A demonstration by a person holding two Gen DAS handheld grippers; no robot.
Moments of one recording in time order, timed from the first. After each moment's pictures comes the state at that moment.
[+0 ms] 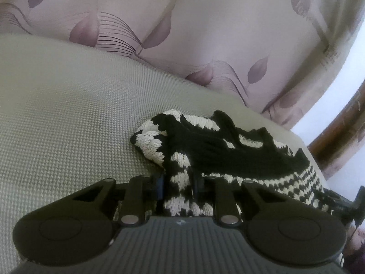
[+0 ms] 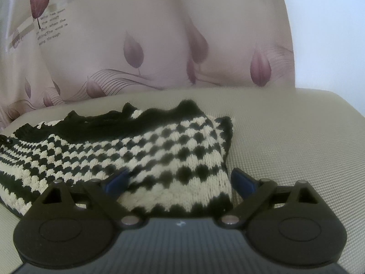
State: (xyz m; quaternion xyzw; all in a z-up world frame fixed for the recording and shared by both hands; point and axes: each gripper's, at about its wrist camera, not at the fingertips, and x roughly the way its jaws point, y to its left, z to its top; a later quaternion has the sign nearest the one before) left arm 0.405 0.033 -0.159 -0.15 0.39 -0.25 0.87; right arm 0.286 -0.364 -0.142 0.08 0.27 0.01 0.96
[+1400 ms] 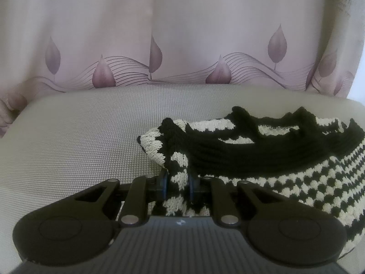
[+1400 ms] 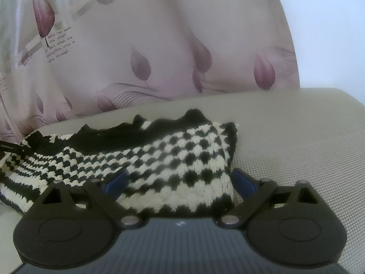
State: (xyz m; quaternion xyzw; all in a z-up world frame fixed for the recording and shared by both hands) left arm 0.371 -0.050 -0.122 0.05 0.37 -0.08 0.92; right arm 0.273 -0.375 -0.139 0.12 0.24 0.05 0.96
